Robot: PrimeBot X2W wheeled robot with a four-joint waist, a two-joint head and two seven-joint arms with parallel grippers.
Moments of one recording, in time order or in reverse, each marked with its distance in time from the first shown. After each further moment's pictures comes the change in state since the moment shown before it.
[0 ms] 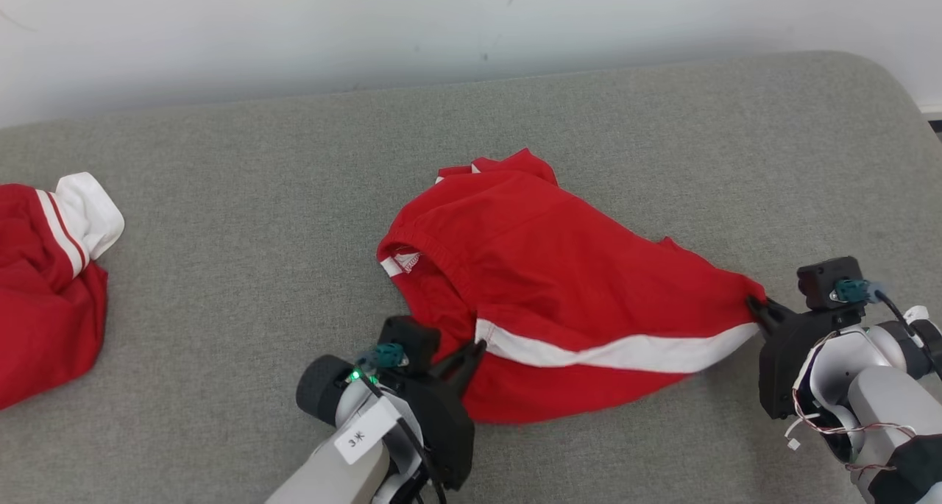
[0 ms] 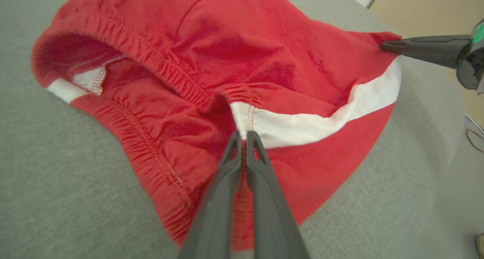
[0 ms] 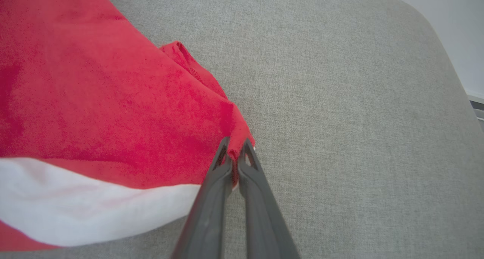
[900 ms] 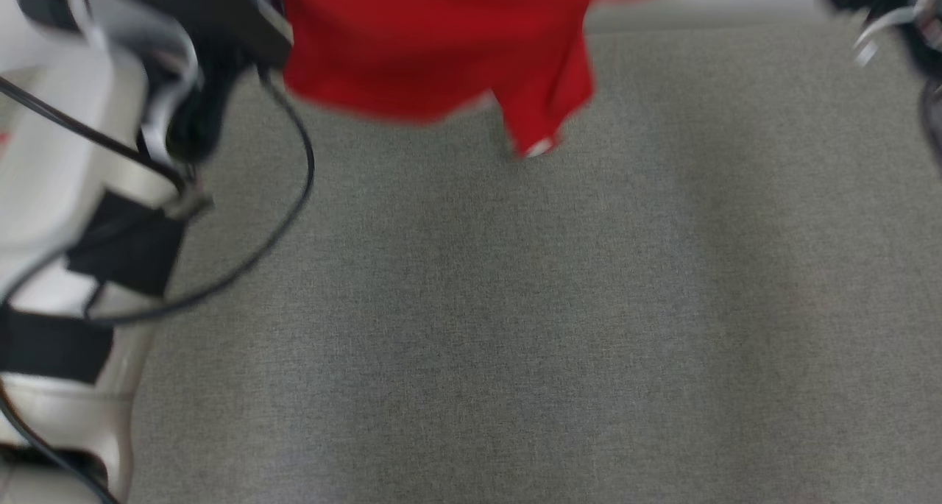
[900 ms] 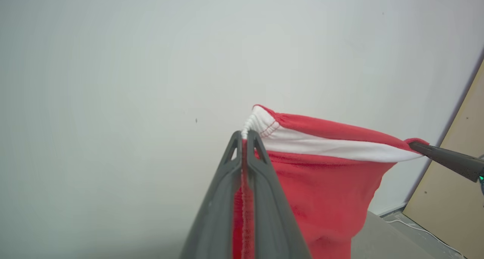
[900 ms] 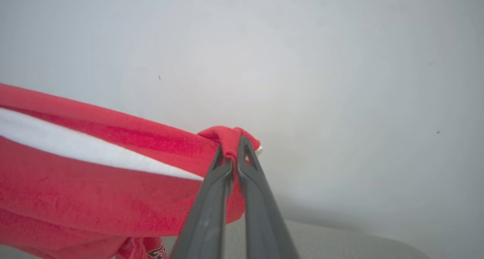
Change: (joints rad) left arm -0.569 0.136 0.376 -0.030 -0.176 -0.051 -0.058; right arm -0.714 0.041 -0.031 0.023 0.154 0.054 0.113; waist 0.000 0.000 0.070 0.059
